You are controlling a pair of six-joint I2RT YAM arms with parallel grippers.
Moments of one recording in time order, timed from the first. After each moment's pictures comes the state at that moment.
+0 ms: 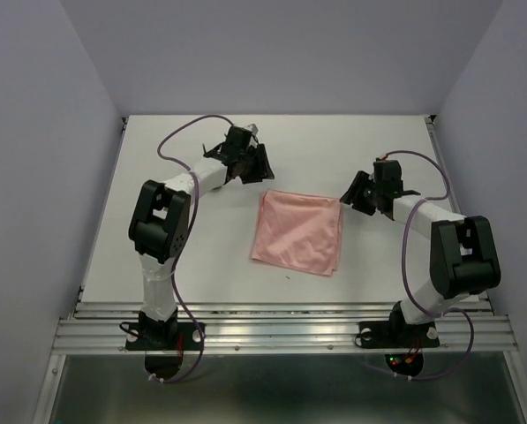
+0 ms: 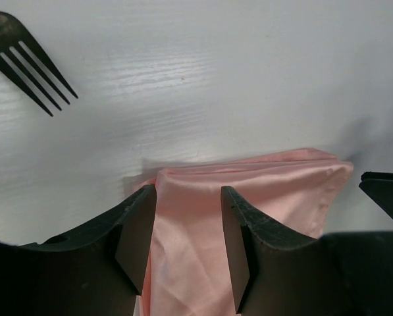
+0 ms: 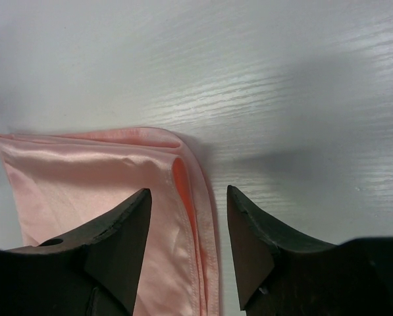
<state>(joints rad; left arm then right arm) -0.44 1.98 1.46 -0.26 0.21 -0.58 0.12 1.59 0.88 -0.09 -0.17 0.57</state>
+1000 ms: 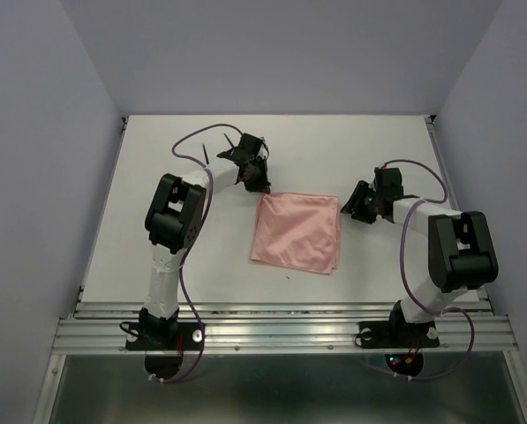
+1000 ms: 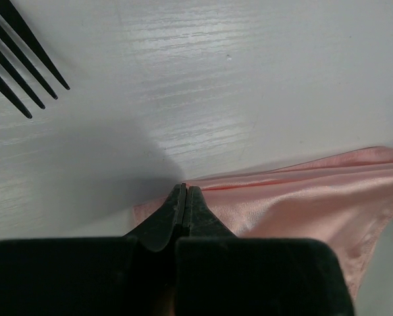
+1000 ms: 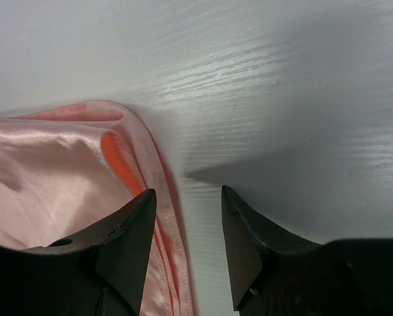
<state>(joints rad) -0.48 2.16 1.60 -0.38 0.16 -0.54 0.09 1.63 0.83 -0.09 -0.21 0.56</state>
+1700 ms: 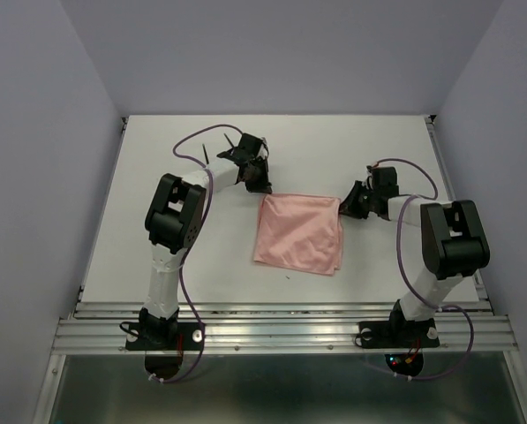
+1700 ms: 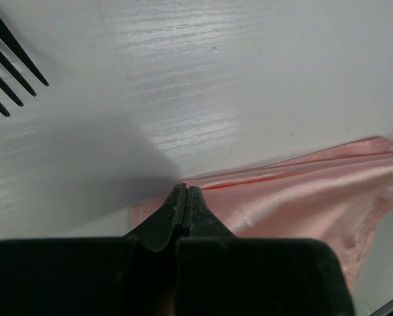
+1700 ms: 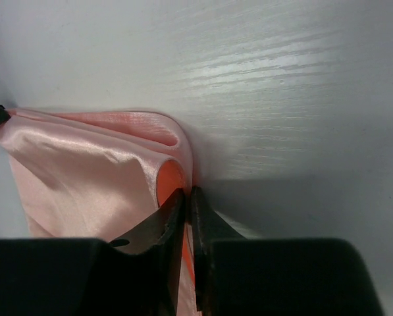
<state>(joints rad) -0.48 2.16 1.60 -0.38 0.20 -0.54 0.09 1.74 0.85 0.04 -0.35 0.57</state>
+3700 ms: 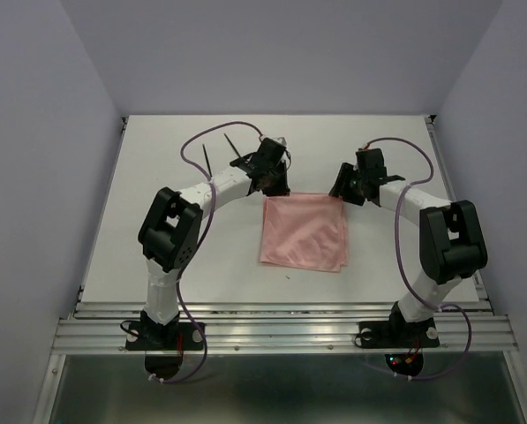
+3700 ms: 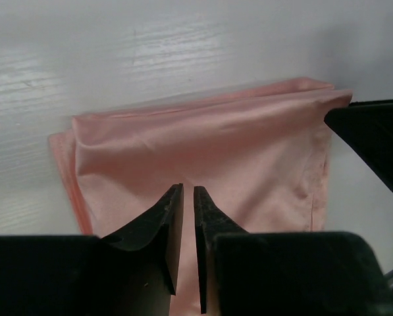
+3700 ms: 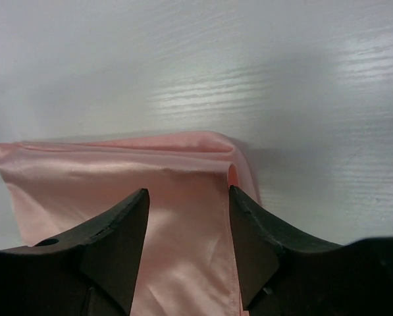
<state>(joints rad) -0.63 1.95 1.51 -0.40 0.04 -0.61 0.21 1.68 1.03 -0.18 -0.06 0.54</state>
